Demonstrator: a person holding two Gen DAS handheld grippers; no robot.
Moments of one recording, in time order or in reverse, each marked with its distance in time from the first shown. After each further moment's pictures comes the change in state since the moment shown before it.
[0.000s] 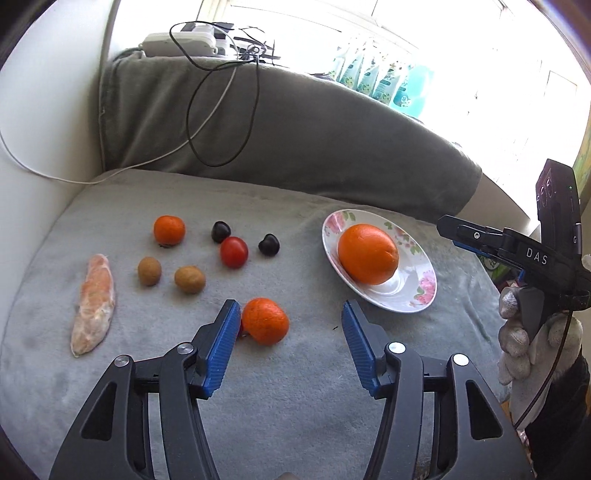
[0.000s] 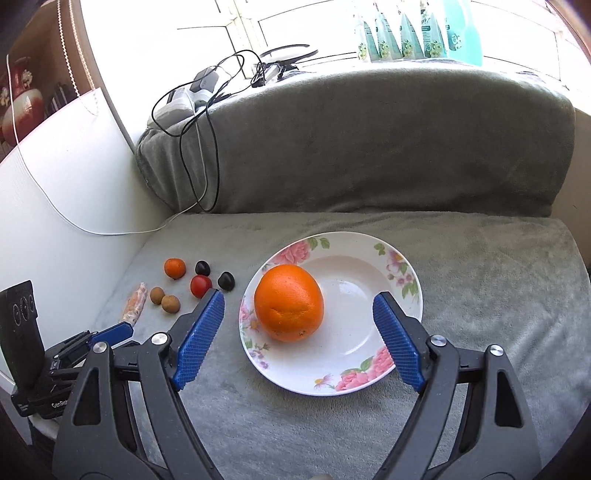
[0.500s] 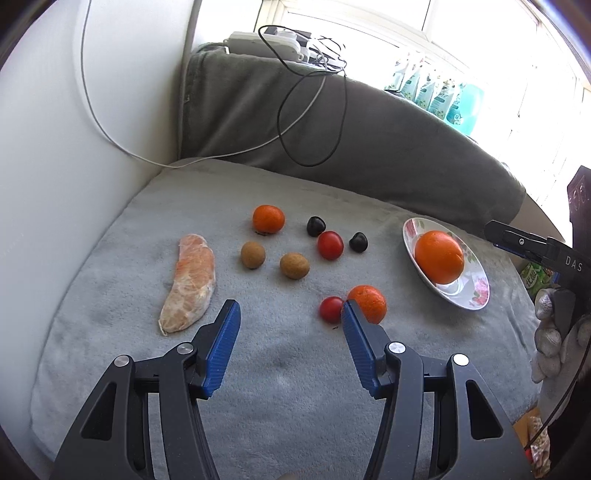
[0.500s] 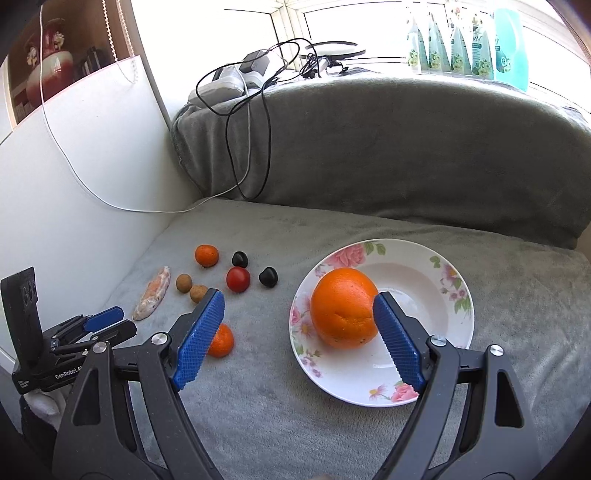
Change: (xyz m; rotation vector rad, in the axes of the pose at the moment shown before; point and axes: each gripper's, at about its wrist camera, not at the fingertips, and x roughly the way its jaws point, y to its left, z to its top) left arm -0.023 0.061 -0.017 -0.086 -0.027 0.159; right arm 0.017 0.052 -0.001 -0.123 0.031 0.066
